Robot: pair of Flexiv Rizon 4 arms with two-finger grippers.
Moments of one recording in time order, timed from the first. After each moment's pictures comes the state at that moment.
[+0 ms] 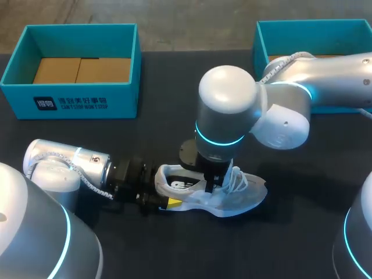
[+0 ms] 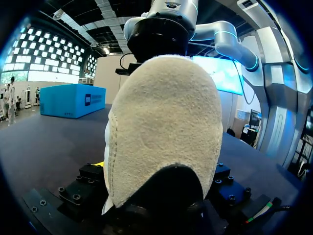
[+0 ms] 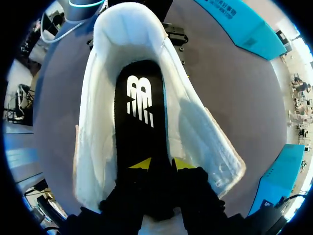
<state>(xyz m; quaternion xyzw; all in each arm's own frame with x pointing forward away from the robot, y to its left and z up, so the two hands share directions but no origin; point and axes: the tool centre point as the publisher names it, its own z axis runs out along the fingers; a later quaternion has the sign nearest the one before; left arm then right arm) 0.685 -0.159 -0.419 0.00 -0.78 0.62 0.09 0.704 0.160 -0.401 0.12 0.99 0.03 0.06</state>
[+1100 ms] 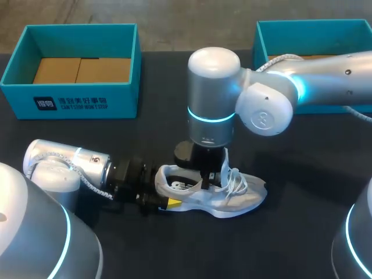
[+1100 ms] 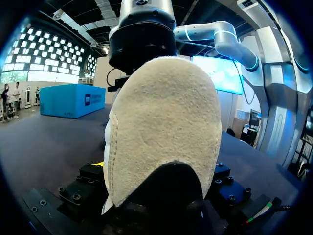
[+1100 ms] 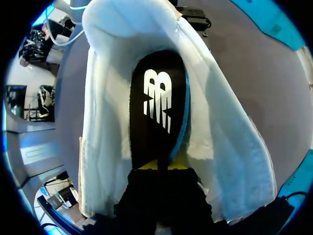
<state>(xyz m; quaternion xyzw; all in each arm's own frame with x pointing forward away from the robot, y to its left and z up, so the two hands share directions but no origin) 0.685 -0.158 -0.420 0.00 -0.78 0.62 0.09 0.679 0.167 -0.411 0.11 0.99 0.00 -0.09</state>
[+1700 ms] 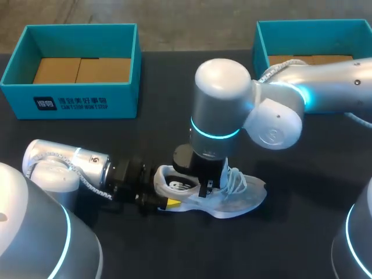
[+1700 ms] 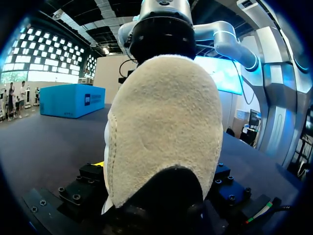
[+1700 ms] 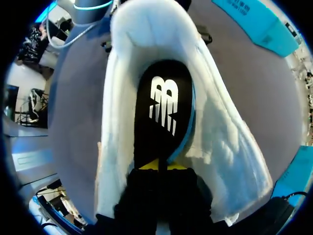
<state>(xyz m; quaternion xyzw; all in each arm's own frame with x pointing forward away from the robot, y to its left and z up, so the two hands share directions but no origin) 0.684 -0.157 -0.419 -0.01 -0.78 0.62 0.09 0.674 0.179 -0.402 0.12 0.99 0.04 -0.02</state>
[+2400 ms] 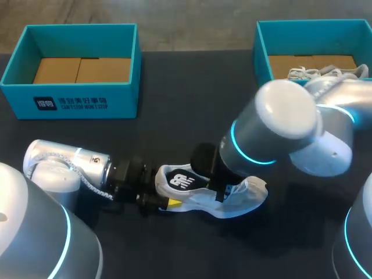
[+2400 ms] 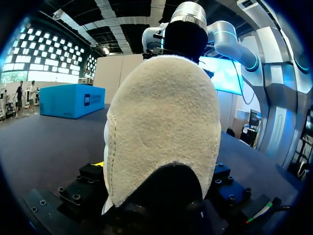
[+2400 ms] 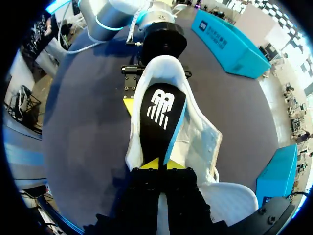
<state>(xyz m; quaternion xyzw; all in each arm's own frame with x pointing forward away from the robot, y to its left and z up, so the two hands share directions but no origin) 0.683 -0.159 -0.419 0.00 -0.78 0.62 0.09 0.672 0.162 -0.358 0.11 0.98 0.15 0.10</state>
